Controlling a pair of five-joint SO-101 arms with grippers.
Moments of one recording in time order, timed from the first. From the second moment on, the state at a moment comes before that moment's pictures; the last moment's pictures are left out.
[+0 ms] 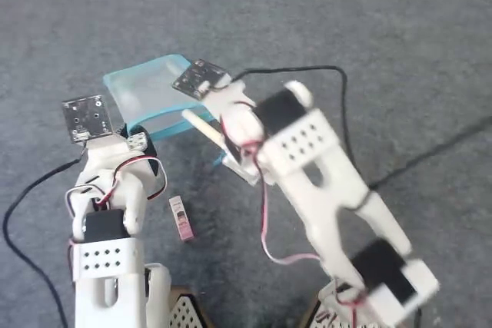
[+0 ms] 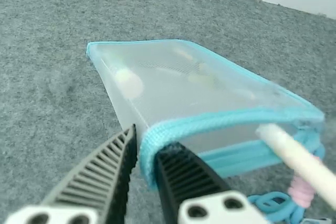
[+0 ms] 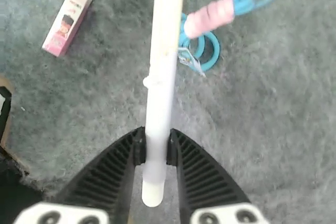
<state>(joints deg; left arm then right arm) -13.7 -64.7 71.6 40.7 13.1 -40.4 -3.3 -9.8 99.8 16.8</state>
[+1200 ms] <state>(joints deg) -13.7 -64.7 71.6 40.7 13.1 -40.4 16.1 -43.2 100.7 0.0</state>
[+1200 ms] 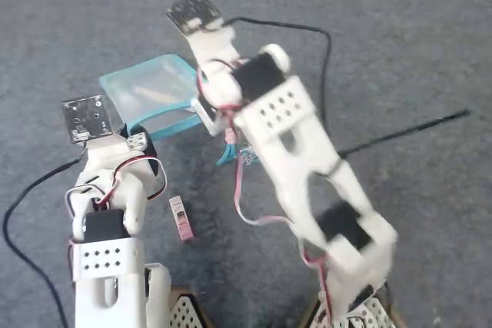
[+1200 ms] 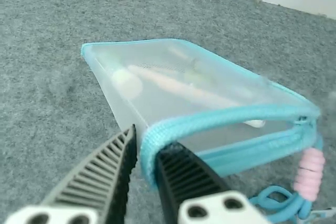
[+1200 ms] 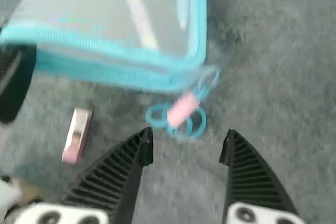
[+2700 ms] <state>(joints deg) -38.0 -64.7 62.3 46.2 5.7 -66.0 3.0 25.4 46.8 -0.2</state>
